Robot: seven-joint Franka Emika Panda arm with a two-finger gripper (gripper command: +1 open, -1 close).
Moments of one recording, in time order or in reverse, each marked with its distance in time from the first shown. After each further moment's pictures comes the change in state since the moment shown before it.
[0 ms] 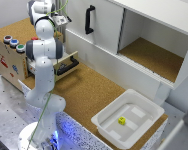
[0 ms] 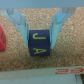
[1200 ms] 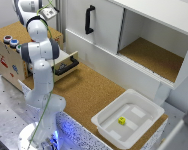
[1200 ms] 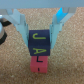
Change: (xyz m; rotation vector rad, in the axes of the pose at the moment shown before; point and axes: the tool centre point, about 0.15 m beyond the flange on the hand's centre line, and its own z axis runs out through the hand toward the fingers) arm 0.033 -0.091 -0.043 -0.037 -0.023 -0.238
